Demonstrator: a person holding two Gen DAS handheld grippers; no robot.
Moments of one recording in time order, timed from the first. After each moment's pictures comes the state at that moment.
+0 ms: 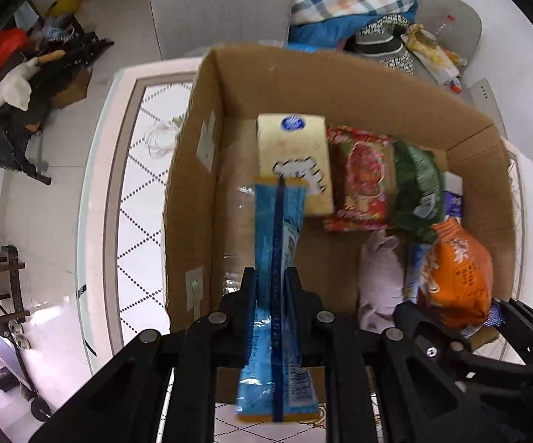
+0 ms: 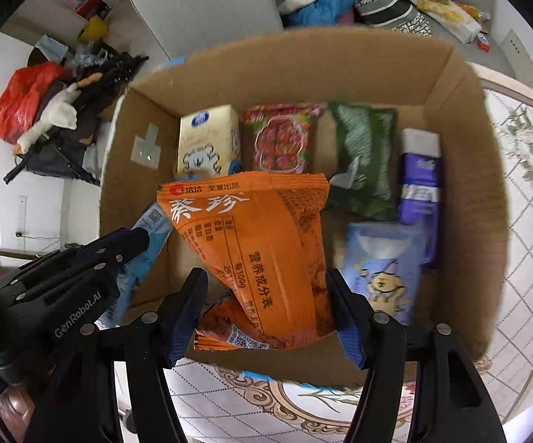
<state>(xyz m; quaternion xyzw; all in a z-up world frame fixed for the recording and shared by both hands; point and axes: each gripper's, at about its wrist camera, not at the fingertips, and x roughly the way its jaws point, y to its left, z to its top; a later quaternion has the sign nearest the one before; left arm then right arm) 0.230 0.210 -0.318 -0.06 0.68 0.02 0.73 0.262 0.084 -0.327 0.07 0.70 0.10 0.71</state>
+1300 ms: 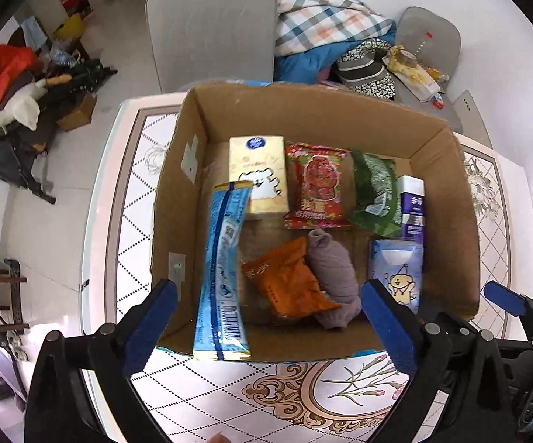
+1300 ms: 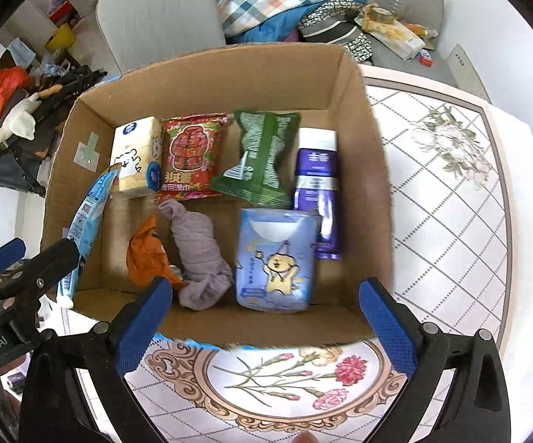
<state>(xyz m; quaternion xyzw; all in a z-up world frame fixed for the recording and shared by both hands) 0.201 0.173 -0.265 -0.05 0.62 0.02 0.78 0.226 0.022 -0.305 0.00 0.66 0.01 0.75</state>
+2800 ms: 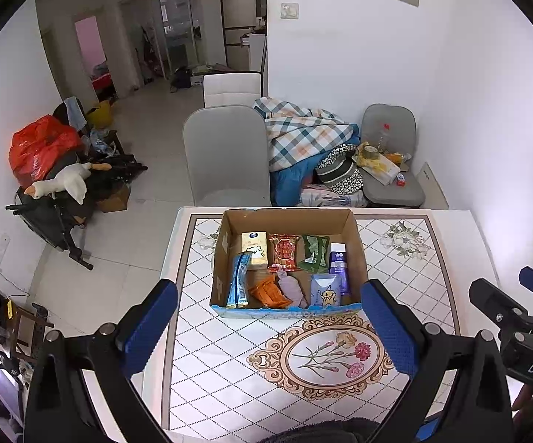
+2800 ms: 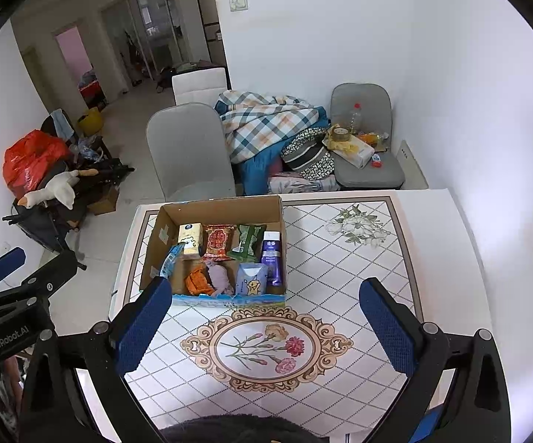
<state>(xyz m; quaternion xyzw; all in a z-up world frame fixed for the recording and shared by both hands) 0.038 0.122 0.001 -0.01 0.45 0.03 0.89 0.049 -0.043 0.016 0.01 0.48 0.01 0.88</state>
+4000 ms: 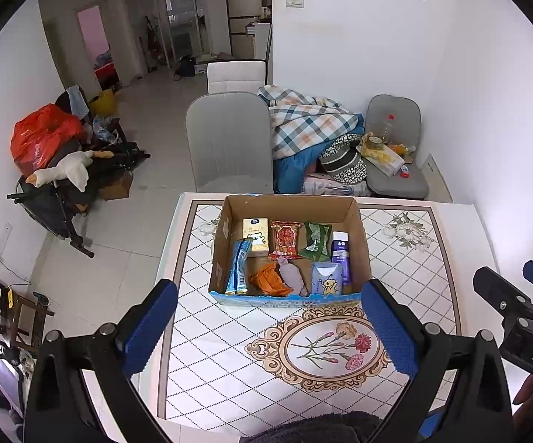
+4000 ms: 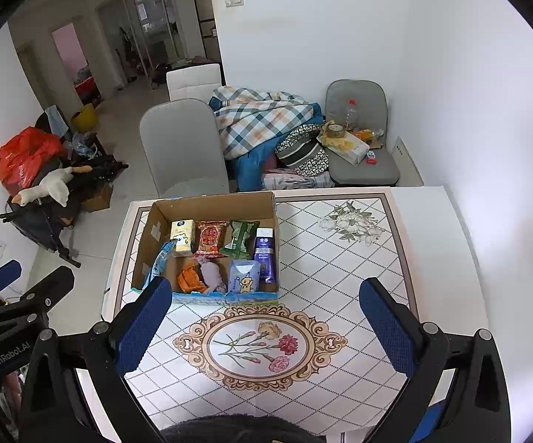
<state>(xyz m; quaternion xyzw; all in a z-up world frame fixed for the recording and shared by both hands) 0.038 0.122 -0.012 -0.02 0.47 0.04 0.88 0.054 -0.046 0.013 0.00 0.48 0.00 0.87</state>
